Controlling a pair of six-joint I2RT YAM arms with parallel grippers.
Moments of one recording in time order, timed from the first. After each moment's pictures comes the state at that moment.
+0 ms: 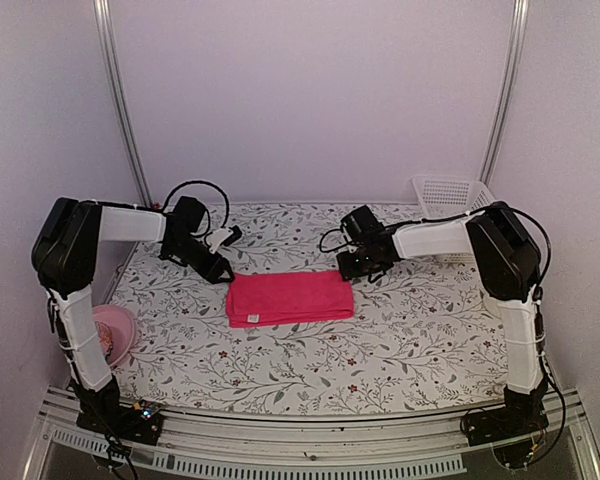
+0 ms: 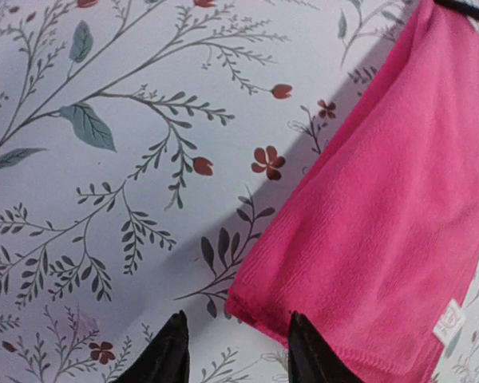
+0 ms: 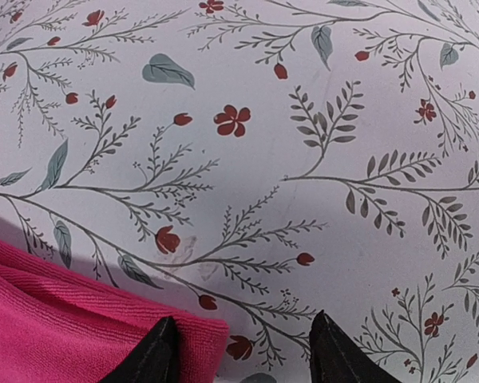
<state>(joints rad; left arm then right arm) -0.29 1.95 1.26 -0.44 0.35 0.37 0.66 2.19 1.53 -0.28 0.21 0.27</state>
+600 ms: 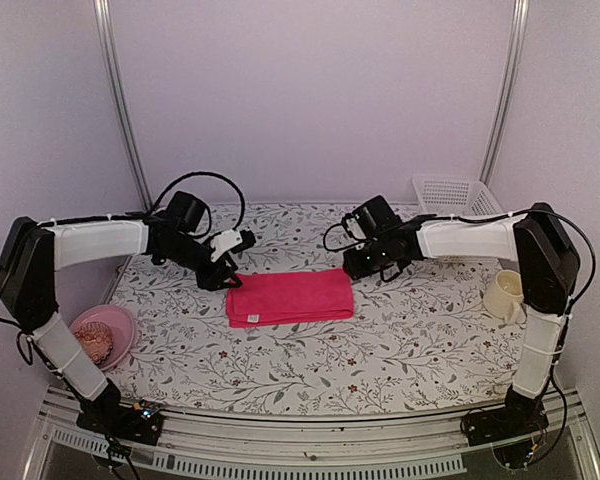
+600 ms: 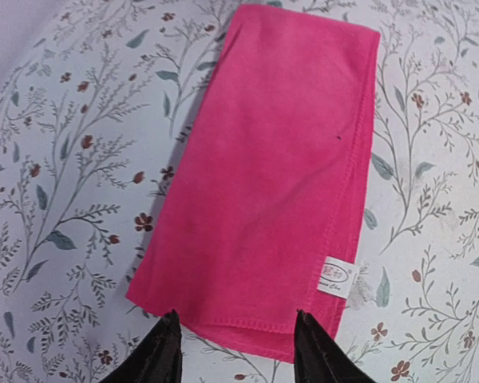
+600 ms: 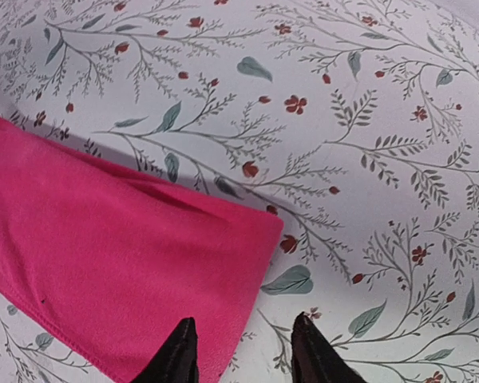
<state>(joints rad) -0.42 1.64 1.12 -0.45 0.39 0.65 0.70 1.93 1.37 -0.33 0.13 0.23</state>
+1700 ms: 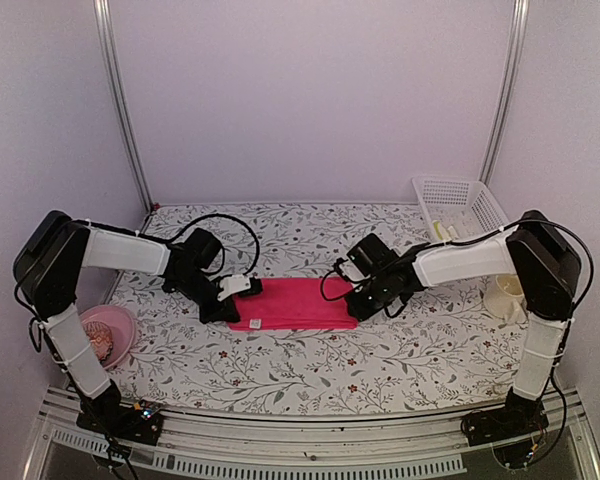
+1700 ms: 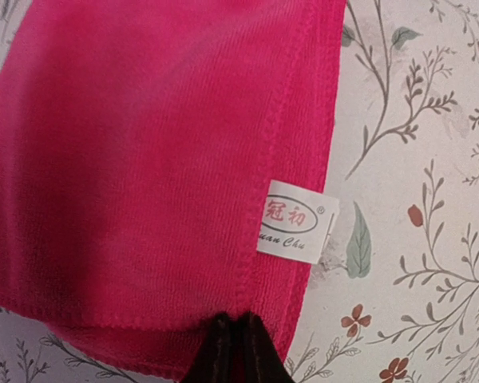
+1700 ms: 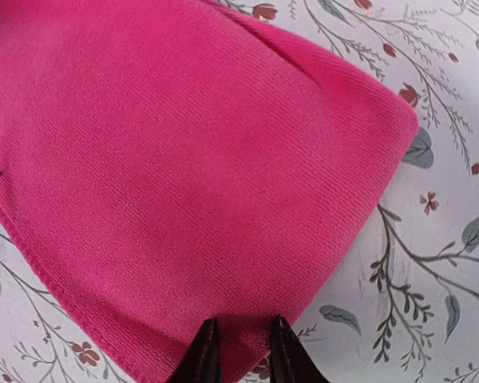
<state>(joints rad) -0.50 1.77 0.97 -0.44 0.36 0.75 0.80 1.91 1.16 -0.32 0.05 0.16</state>
